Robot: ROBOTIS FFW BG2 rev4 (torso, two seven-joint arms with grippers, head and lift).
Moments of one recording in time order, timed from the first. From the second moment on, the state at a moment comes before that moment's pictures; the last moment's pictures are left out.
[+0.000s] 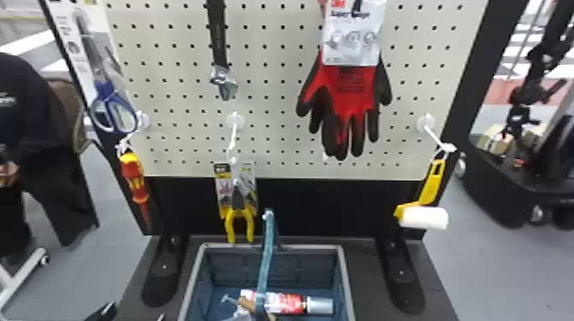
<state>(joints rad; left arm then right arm) 0.65 0.07 0.16 -2.04 0.10 -0.10 -0.33 1.04 -0.05 0.00 -2.02 -0.05 -0.39 -0.24</state>
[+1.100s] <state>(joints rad) -0.12 0.19 0.03 -1.48 0.20 0.10 -0.76 0.99 -0.03 0.00 -1.97 -0.04 -0.38 -0.19</state>
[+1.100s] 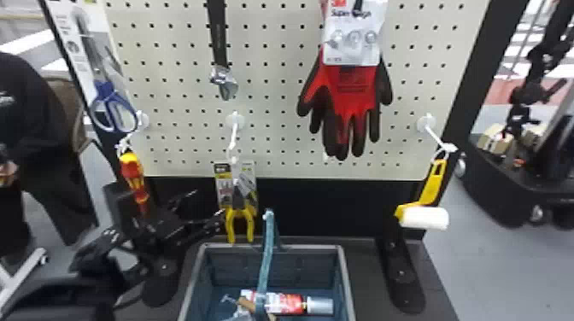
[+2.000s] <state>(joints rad) -0.41 0.26 -0.09 -1.24 0.22 0.22 -1.05 0.96 -0.01 0.00 -1.95 -0.03 -0.38 -0.17</state>
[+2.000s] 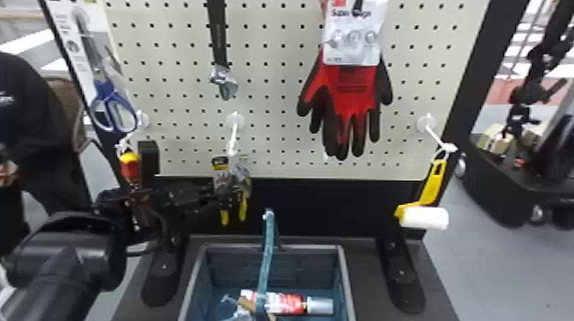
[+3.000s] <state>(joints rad) -0.41 0.27 -0.12 -1.20 0.29 0.08 -1.03 0.96 -0.01 0.00 -1.94 -0.03 -0.38 -0.17</state>
